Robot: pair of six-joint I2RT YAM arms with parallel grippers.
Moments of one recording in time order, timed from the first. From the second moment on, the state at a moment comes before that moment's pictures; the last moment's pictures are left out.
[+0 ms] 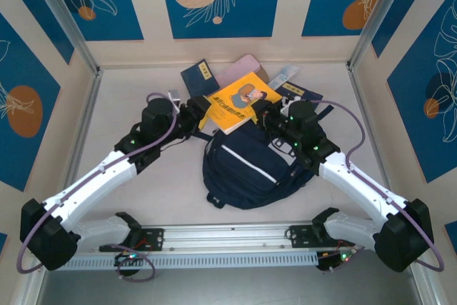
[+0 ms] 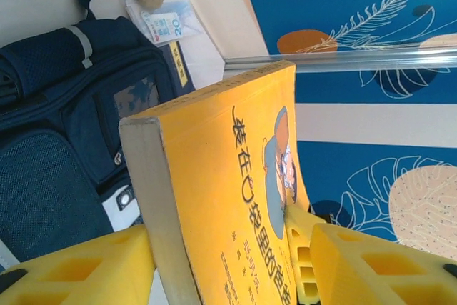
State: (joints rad) left arm -0.64 1.15 0.95 -0.08 0.11 -1.42; right arm 0.54 1.09 0.80 0.08 -0.18 1.58
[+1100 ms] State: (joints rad) left arm -0.56 1.00 1.07 -0.60 -0.01 -1.14; right arm 0.55 1.05 1.00 -0.57 -0.23 1.02
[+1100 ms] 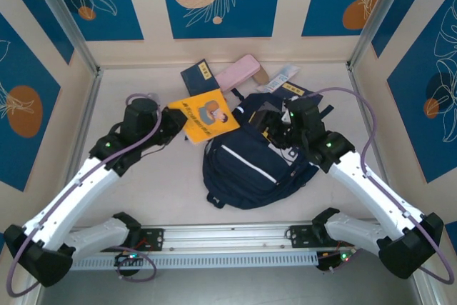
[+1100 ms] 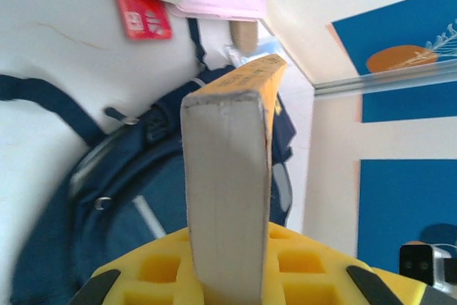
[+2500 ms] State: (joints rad) left arm -0.44 0.92 1.13 -0.94 0.02 -0.93; right arm 0.87 1.62 1.08 -0.85 0.05 -0.07
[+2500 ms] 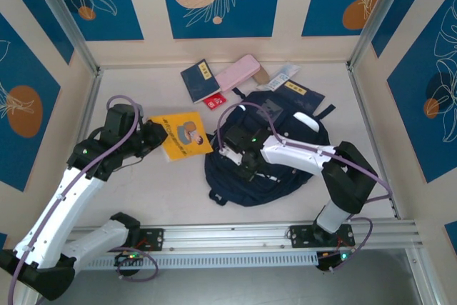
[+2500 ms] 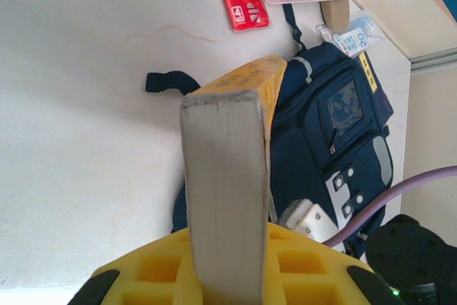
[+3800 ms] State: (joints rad) left arm -0.45 1.12 1.10 -0.60 0.39 -0.93; right arm 0.28 1.29 1.26 -0.71 -0.90 0.50
